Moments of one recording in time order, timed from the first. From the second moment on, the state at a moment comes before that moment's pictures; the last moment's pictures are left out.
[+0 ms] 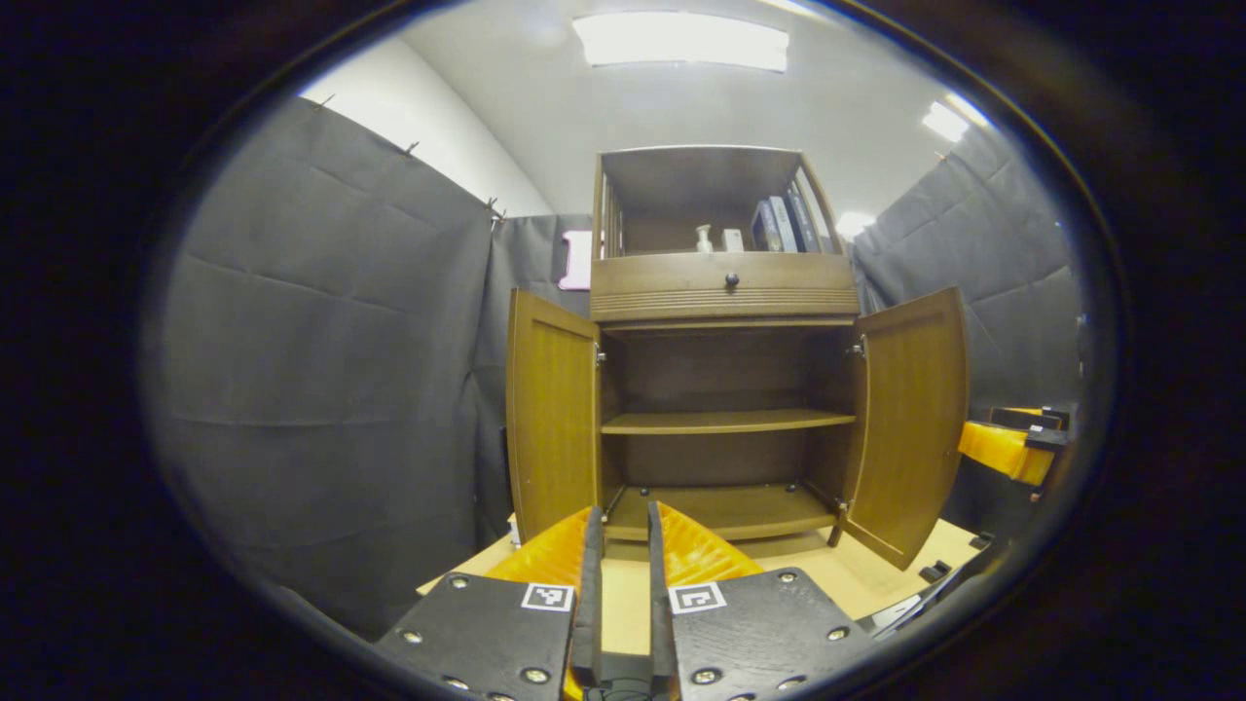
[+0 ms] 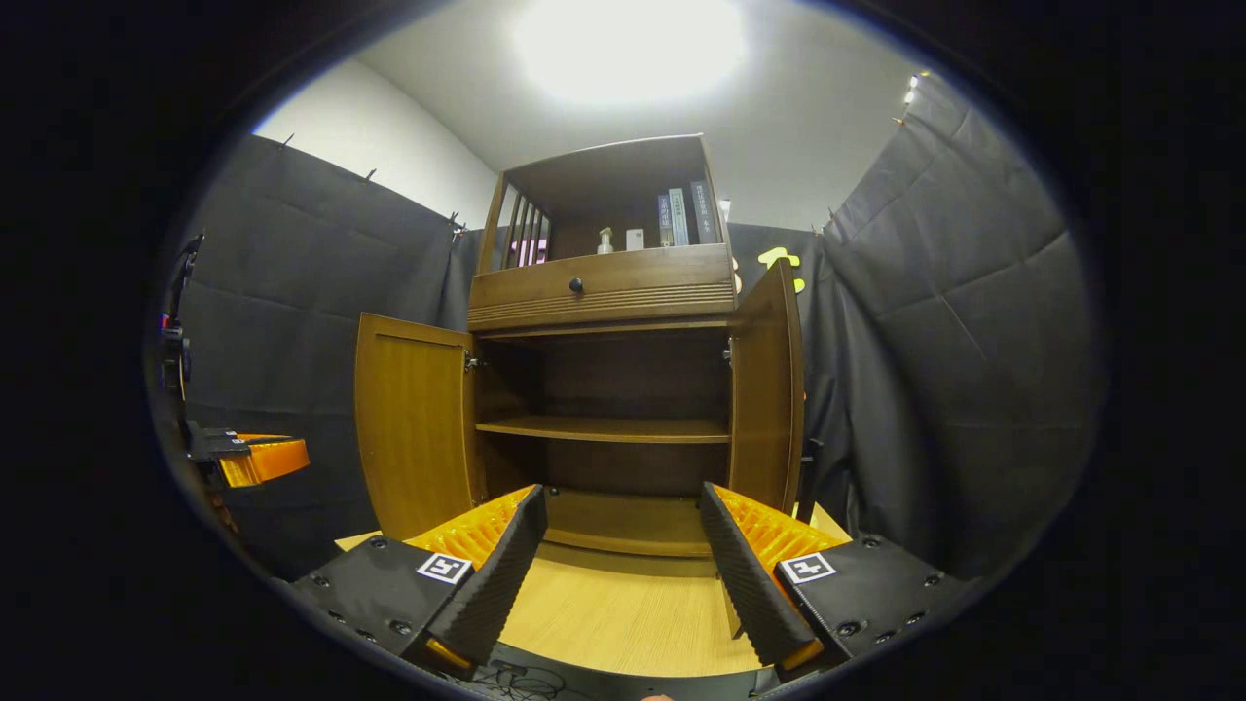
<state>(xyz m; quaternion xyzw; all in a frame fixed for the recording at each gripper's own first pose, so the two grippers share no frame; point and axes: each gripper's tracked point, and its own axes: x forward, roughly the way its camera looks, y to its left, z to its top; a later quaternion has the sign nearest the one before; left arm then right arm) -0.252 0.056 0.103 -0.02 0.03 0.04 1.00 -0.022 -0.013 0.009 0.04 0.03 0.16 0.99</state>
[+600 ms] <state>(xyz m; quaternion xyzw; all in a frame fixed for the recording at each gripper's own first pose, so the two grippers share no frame) -0.255 0.073 0.102 -0.03 0.02 0.05 1.00 -0.026 -0.003 0.010 0.04 0.03 0.16 0.99</state>
